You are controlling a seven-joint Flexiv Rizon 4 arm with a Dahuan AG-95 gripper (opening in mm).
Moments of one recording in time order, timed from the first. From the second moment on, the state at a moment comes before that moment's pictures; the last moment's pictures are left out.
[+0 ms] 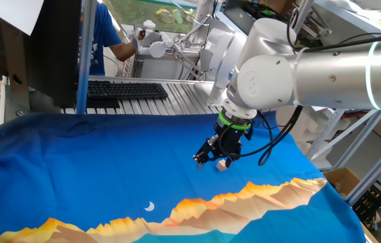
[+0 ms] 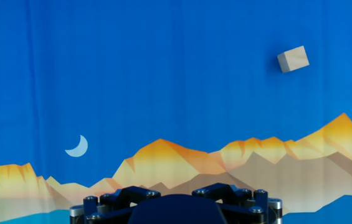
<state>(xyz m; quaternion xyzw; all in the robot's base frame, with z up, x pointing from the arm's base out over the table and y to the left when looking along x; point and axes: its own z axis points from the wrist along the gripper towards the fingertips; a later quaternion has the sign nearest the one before) 0.500 0.000 0.170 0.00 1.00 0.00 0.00</state>
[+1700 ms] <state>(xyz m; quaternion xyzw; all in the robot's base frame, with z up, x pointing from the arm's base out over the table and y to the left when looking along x) 0.500 0.001 0.170 0.12 0.99 -0.02 -0.01</state>
